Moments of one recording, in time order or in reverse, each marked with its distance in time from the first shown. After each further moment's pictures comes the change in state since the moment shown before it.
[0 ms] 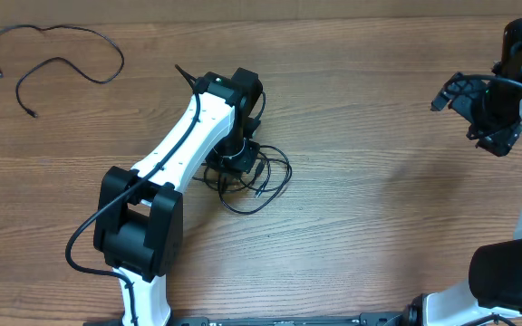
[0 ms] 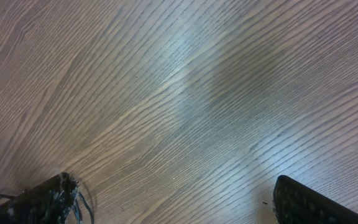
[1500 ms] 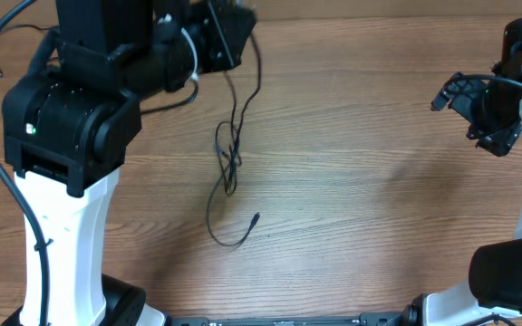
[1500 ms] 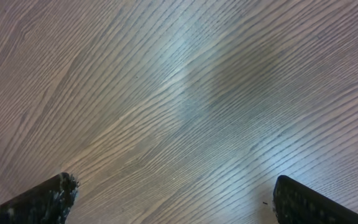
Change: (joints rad) left arm 0.044 -0.328 0.848 0.162 0.301 -0.565; right arm 0.000 0.000 0.000 0.001 0.000 0.000
